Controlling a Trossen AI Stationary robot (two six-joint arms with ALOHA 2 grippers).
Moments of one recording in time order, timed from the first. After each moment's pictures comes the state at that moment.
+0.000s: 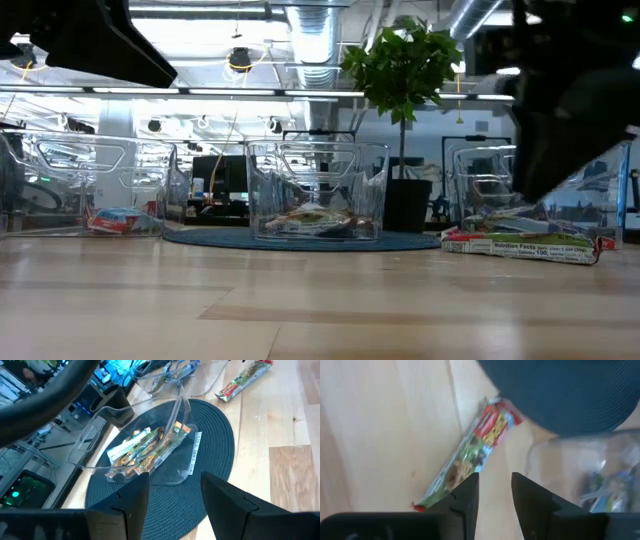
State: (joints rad) left arm -0.79 1.45 0.83 -0.56 -1.12 -0.59; right arm 0.57 1.81 1.18 -1.00 0.46 0.66
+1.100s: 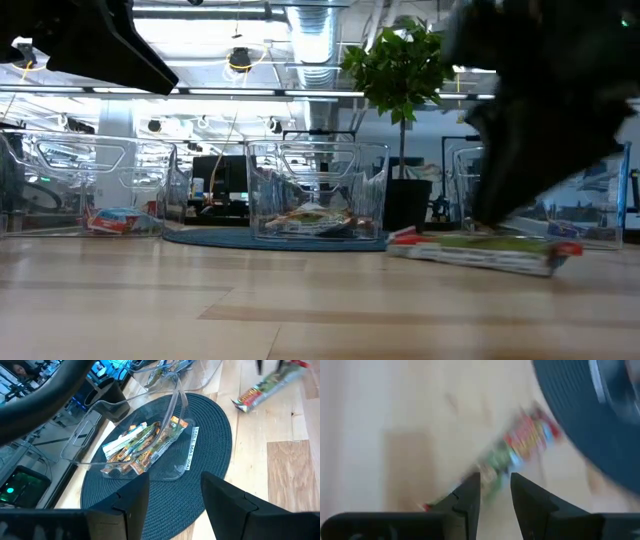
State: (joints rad) left arm -0.77 1.45 0.83 -0.56 -1.08 -0.59; right arm 0.58 1.81 1.05 -0.49 0.38 0.53
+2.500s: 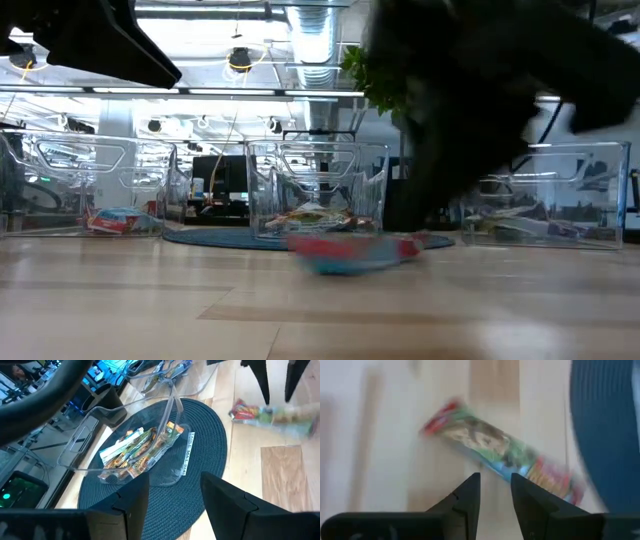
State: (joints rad) left arm -0.77 1.45 0.83 -0.51 -1.08 -0.53; right arm 0.49 1.95 1.22 -0.42 0.26 0.35
